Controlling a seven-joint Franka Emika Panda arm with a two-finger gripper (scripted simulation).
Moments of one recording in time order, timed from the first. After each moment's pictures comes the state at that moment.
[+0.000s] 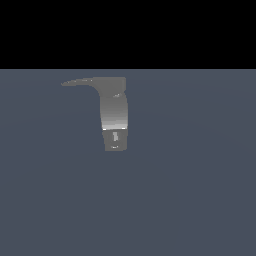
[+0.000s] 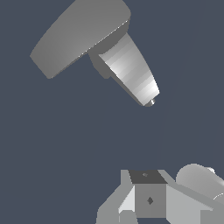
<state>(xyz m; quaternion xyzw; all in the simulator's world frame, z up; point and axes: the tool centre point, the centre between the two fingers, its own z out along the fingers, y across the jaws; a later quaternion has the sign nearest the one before) -0.176 0.133 0.394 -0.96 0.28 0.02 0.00</state>
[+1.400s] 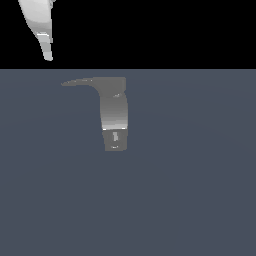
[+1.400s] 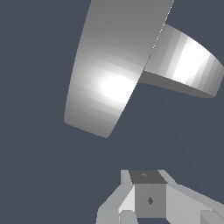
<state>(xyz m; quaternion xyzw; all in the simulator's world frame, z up) -0.045 0.194 0.316 -0.85 0.52 0.01 0.01</state>
